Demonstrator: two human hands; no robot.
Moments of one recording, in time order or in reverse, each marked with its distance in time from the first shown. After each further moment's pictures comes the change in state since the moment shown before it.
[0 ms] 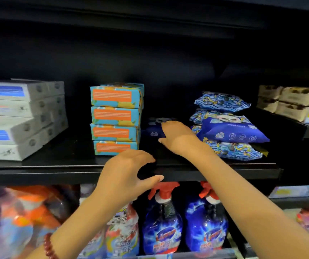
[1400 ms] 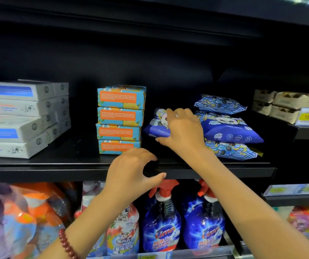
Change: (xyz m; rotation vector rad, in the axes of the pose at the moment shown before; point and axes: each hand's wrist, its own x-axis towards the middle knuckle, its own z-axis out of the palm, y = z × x) left_hand 0.000 0.005 0.005 -0.064 0.002 -0.069; right_hand -0.037 -0.007 -0.014 -0.083 0.441 0.001
